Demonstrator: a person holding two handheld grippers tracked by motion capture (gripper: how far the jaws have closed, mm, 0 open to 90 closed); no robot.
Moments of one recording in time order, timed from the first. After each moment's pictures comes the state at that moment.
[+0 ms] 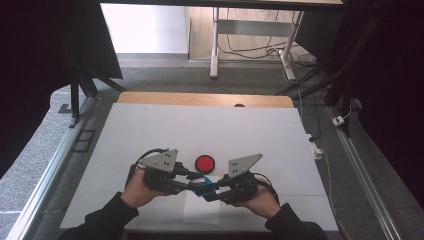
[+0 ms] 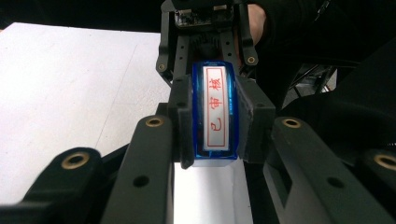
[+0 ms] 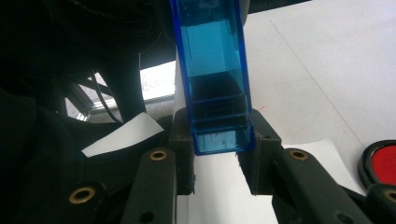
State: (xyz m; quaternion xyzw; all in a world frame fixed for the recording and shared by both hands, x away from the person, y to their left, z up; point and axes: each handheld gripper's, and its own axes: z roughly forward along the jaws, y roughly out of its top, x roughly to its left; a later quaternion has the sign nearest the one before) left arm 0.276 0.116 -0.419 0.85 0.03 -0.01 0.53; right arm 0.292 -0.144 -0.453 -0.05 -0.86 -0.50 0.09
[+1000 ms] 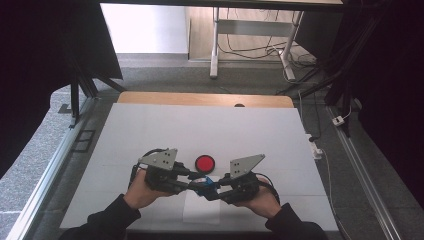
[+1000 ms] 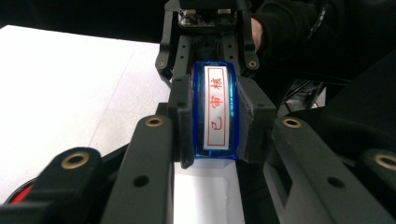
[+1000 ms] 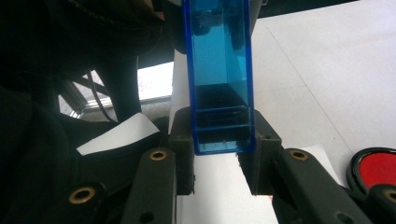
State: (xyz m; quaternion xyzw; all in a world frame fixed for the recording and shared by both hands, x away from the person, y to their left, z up) left arm 0.279 0.117 -0.426 0.83 0.05 -0.03 0.56; right arm 0.291 -0.147 -0.449 -0.04 -0.86 -0.50 0.07
